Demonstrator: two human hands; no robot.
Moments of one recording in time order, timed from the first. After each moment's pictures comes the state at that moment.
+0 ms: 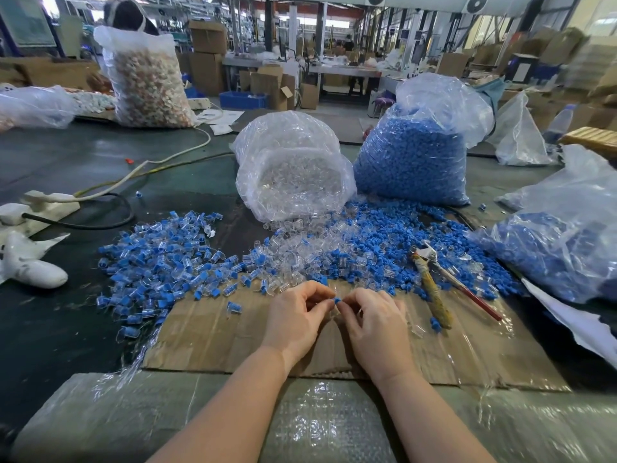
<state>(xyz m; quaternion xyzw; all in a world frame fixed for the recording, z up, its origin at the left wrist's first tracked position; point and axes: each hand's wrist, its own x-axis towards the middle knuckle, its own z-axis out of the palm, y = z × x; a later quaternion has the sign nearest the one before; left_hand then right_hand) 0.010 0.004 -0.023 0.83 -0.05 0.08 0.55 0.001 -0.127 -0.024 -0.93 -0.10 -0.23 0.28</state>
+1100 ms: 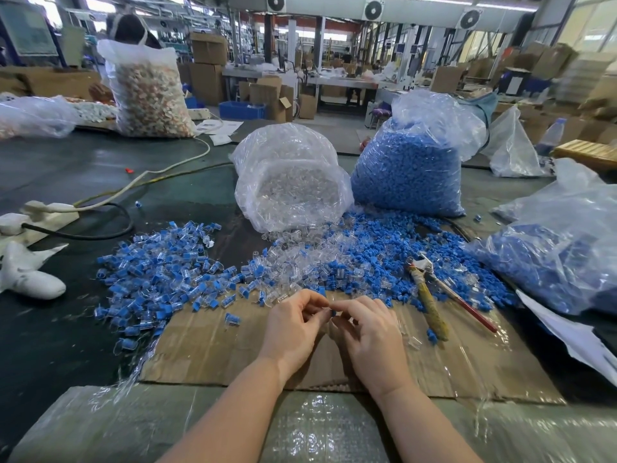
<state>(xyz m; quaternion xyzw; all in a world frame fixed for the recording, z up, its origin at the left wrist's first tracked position) 0.010 0.004 -0.020 0.82 -0.04 0.08 0.57 -0.002 -0.128 -0.016 -0.92 -0.15 -0.21 0.30</state>
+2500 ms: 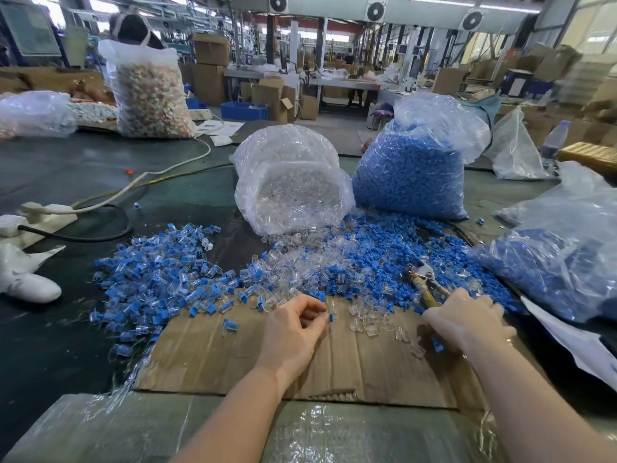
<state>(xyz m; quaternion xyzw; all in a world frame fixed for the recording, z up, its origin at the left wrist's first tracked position) 0.010 0.004 -0.021 0.83 -0.04 0.10 0.55 0.055 -0.225 0.021 -0.95 0.29 0.08 0.09</state>
